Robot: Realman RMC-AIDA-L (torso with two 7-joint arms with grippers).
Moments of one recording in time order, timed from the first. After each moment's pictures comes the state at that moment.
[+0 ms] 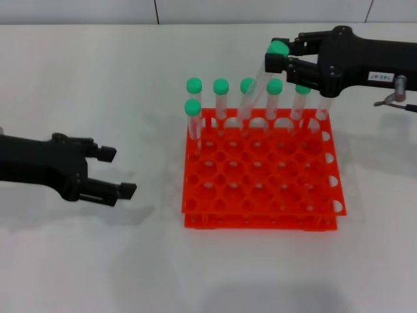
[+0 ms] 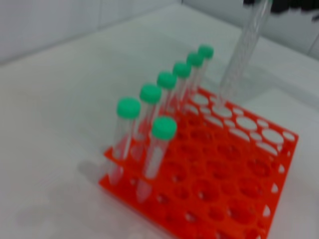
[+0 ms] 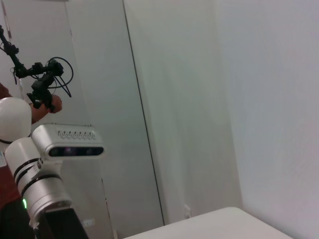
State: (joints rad) left arm -0.38 -2.07 0.89 1.27 2.18 1.77 -1.86; right arm 0.52 2.02 -1.14 -0.93 -1.48 -1.44 1.56
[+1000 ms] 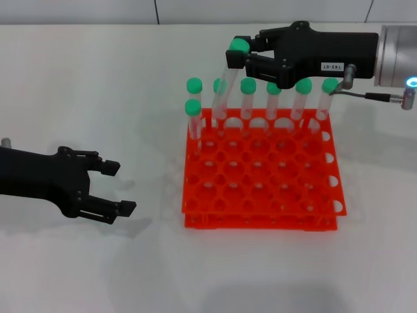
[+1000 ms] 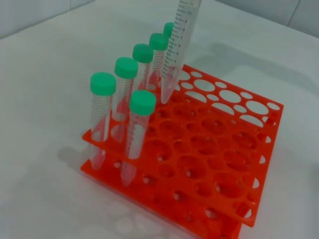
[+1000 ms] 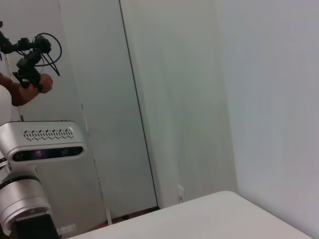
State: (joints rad) left arm -0.38 -2.07 0.90 1.20 2.22 1.77 -1.74; right arm 0.59 2.02 -1.32 -0.94 -1.46 -1.24 1.62
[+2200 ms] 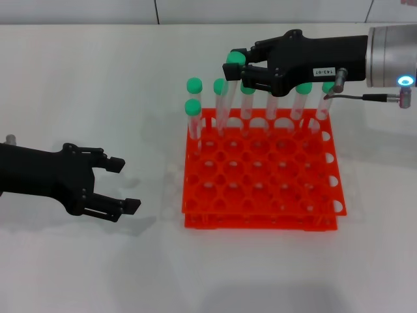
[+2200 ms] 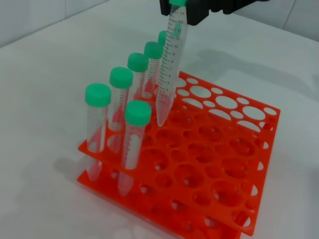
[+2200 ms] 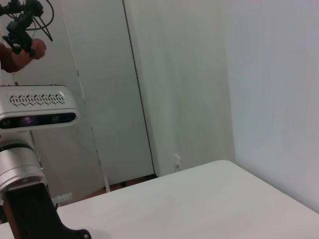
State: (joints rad) left arm -0.39 -2.08 0.90 1.20 2.21 1.77 -1.72; right arm 0.61 2.02 -1.34 -0.98 -1.58 -1.21 1.72
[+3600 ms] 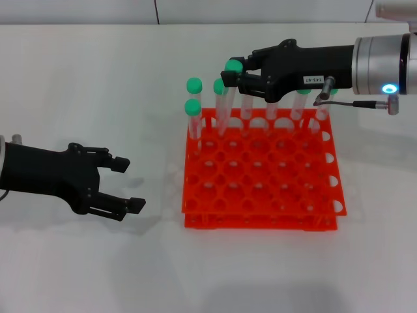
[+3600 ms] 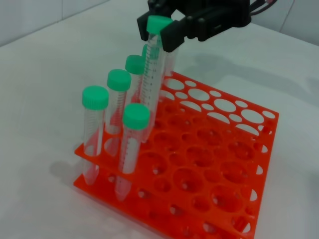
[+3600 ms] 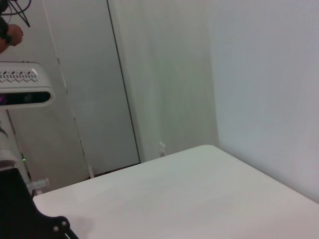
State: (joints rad) left arm -0.40 -2.08 0.90 1.17 2.21 1.76 -1.72; right arm 0.63 2.02 -1.39 -0.92 -1.57 -1.12 1.69
